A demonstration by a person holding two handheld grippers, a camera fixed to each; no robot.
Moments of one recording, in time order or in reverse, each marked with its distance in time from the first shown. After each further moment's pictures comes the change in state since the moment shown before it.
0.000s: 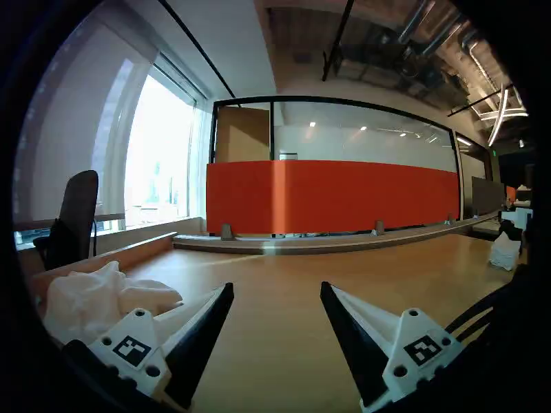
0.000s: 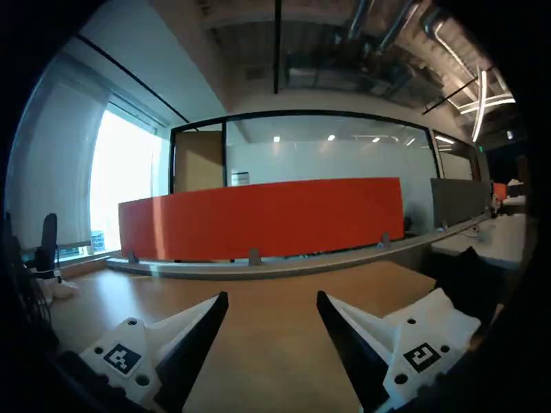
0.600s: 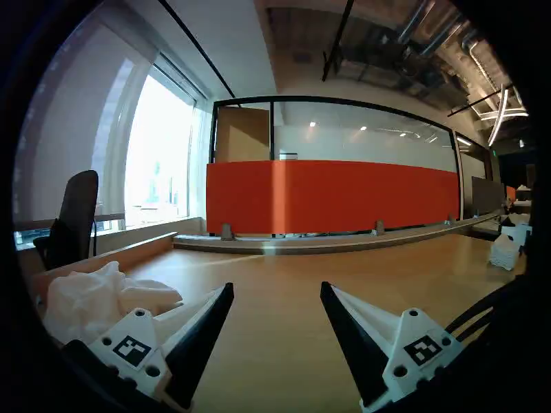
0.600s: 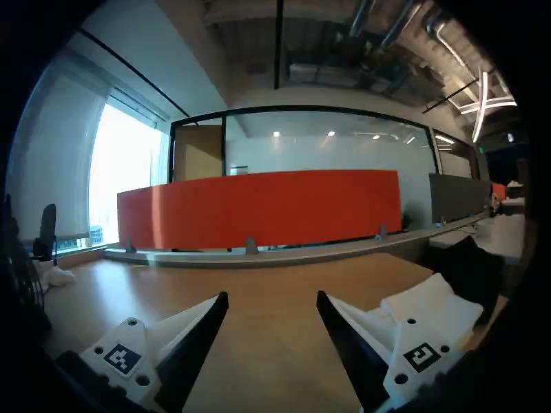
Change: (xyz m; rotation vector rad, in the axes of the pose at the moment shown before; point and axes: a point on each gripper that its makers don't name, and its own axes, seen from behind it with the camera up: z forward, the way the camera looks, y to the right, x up) left arm 0.000 0.000 0.000 0.000 0.000 0.000; right arm -0.032 0.003 -0.006 -0.001 -0.017 -0.033
